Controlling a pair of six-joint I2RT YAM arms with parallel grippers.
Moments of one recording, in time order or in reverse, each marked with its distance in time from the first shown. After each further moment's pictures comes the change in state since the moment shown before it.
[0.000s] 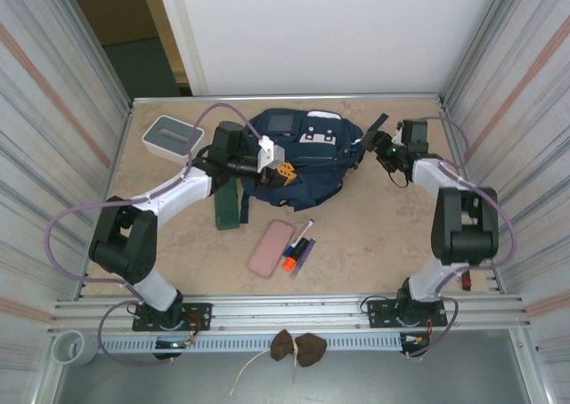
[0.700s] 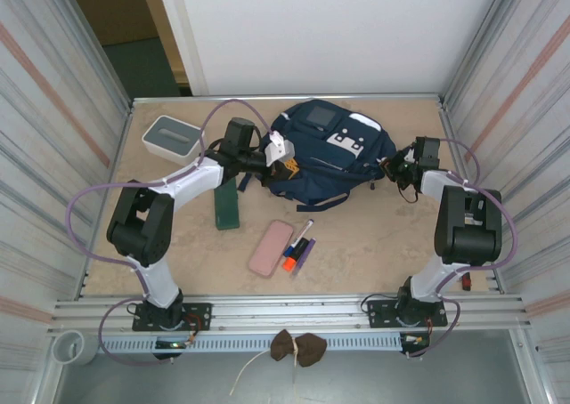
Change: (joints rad) left arm 0.002 0.158 0.132 -0.075 -0.197 0.026; right arm -0.110 -0.061 -0.201 0.043 -0.004 0.027
